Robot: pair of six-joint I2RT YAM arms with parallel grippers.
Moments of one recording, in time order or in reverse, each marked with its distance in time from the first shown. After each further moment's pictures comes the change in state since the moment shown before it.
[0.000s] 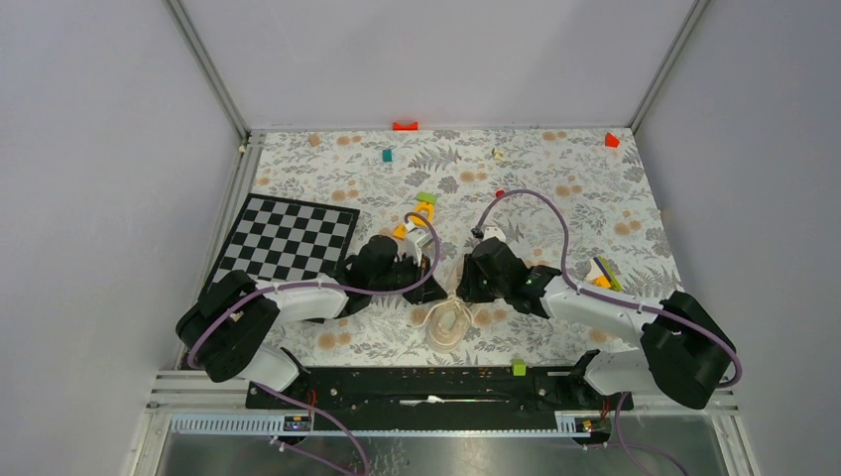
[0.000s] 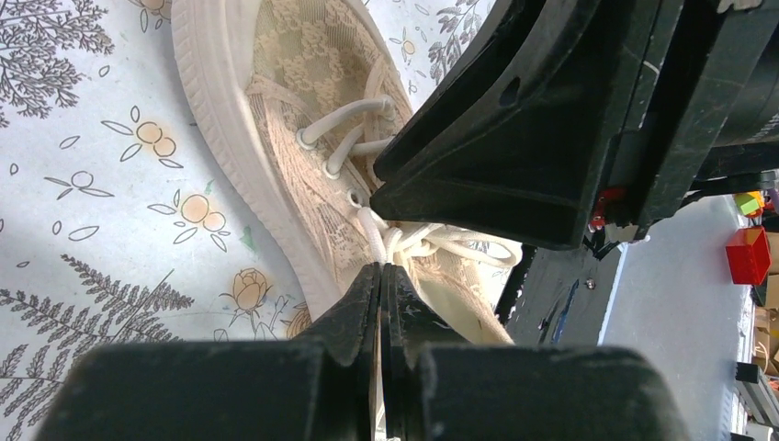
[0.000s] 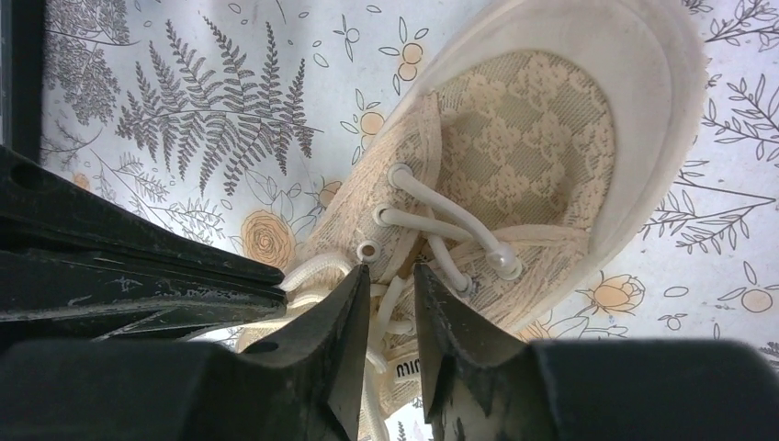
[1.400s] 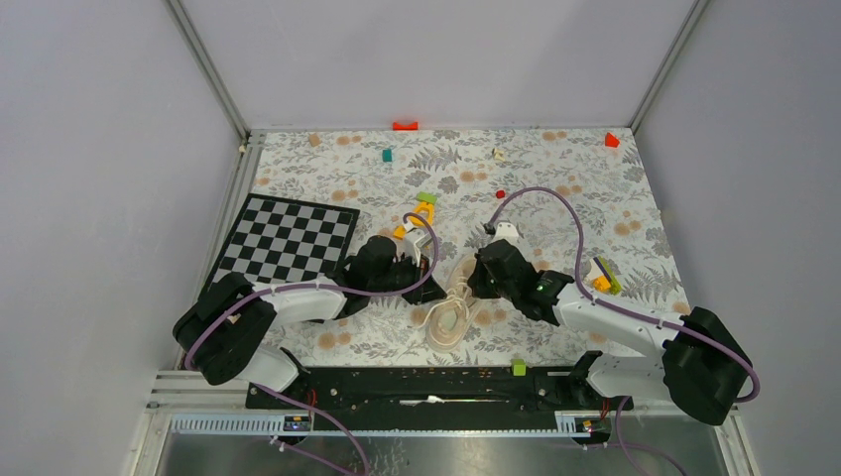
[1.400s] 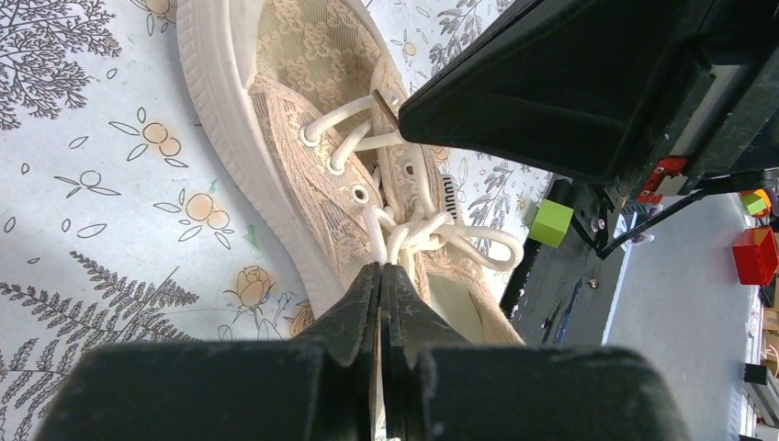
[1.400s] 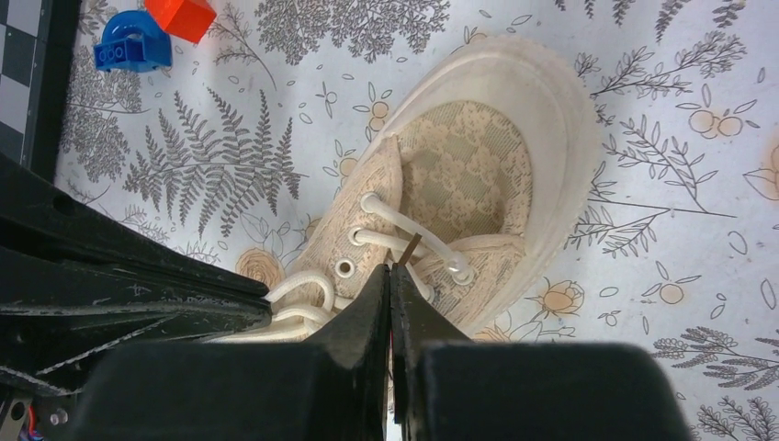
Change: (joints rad) left arm 0.000 -0.019 -0.011 -0.003 -0.010 0.011; right arm 0.013 -0.097 -0.022 -0.003 0.136 -0.002
